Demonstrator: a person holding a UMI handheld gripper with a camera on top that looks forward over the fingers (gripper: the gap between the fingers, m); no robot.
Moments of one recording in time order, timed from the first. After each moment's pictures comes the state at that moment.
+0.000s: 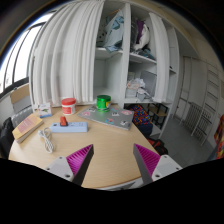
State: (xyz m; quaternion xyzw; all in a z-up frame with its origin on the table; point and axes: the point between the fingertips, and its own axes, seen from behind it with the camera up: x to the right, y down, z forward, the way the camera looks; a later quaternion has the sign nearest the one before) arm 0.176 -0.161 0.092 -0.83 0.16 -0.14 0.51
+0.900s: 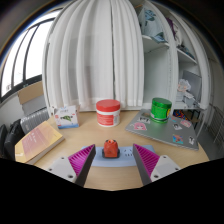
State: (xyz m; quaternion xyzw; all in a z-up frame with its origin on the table) arm 0.045 0.087 0.036 -0.84 0.08 -0.04 0.54
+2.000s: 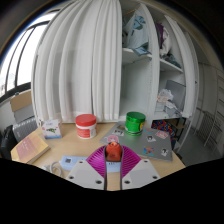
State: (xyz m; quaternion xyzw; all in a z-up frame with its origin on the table) arm 0.119 0.056 0.097 -0.82 0.12 -0.10 0.56
